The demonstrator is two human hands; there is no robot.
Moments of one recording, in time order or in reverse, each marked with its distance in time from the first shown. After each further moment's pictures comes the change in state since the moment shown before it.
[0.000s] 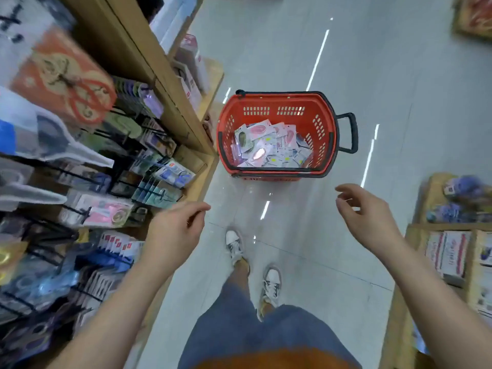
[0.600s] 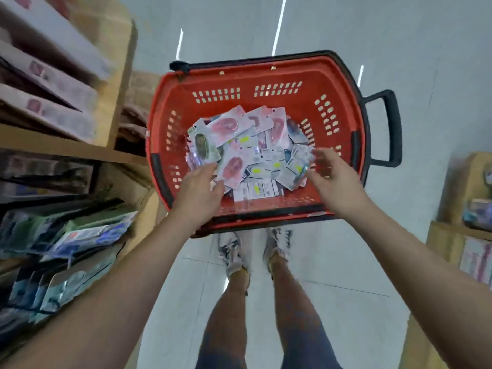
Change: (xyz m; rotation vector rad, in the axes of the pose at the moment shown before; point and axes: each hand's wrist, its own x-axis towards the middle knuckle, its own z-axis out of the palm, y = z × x) left_hand 0.363 -0.069 0.289 -0.064 -0.451 -0.116; right_hand 0.360 0.079 0.146 0.042 -0.073 0.209
